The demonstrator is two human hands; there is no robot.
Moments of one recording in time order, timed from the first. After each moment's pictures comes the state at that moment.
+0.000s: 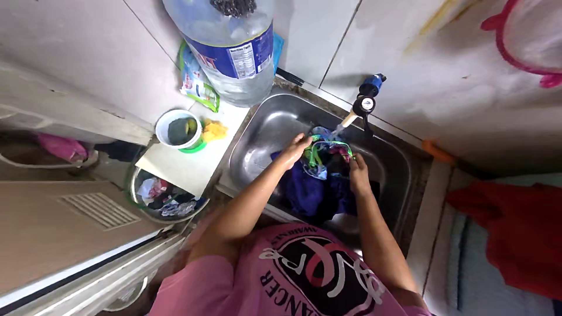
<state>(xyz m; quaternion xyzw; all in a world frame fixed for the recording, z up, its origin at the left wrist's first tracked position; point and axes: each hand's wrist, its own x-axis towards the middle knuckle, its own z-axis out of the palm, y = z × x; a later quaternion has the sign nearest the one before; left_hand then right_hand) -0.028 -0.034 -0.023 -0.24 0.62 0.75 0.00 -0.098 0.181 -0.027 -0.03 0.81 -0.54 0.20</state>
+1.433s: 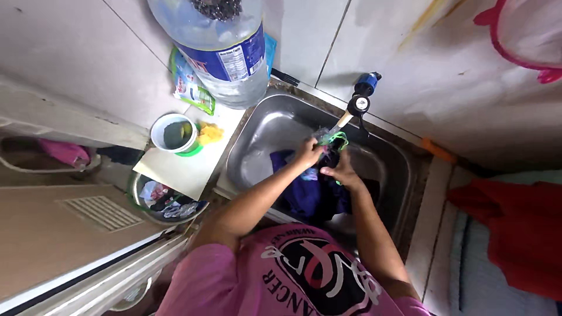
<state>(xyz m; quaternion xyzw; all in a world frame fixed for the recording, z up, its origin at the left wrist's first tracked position) -0.051 -0.005 -0.018 -0.21 0.79 0.57 0.08 -0.104 0.173 -0.046 -0.16 0.80 -0.50 0.29</state>
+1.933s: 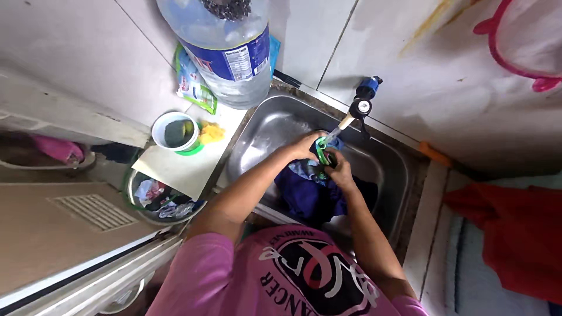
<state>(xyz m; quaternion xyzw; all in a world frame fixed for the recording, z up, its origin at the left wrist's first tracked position) -0.074 -0.052 -0.032 0.06 0.87 0.49 0.07 -0.100 0.161 -0.048 -0.25 0.82 -0.46 0.22</state>
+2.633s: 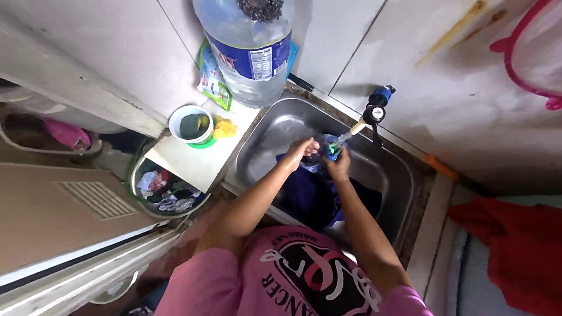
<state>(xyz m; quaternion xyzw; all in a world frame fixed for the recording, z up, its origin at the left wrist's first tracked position) -0.033 -0.040 -0.044 -0.25 0.59 0.77 -0.03 -0.104 0.112 -0.050 -0.20 0.86 -0.46 0.11</state>
